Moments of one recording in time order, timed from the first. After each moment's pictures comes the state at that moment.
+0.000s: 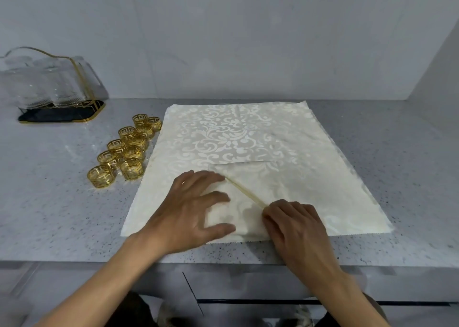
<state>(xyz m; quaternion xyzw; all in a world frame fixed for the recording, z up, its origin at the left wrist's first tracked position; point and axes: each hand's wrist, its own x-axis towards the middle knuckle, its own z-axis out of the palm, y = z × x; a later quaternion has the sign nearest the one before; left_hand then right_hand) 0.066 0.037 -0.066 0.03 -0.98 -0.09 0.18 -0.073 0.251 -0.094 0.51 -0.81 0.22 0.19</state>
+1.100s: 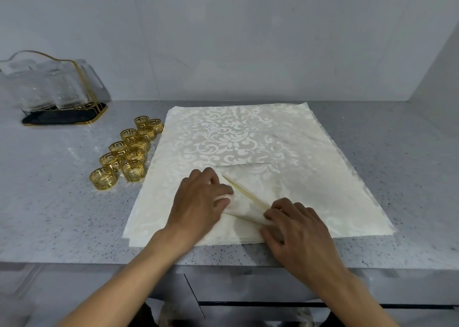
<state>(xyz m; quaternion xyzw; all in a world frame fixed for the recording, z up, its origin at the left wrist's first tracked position) 0.037 0.053 -0.065 0.16 -0.95 -0.14 0.25 -0.072 0.254 -0.089 0.50 -0.82 0.20 0.17</state>
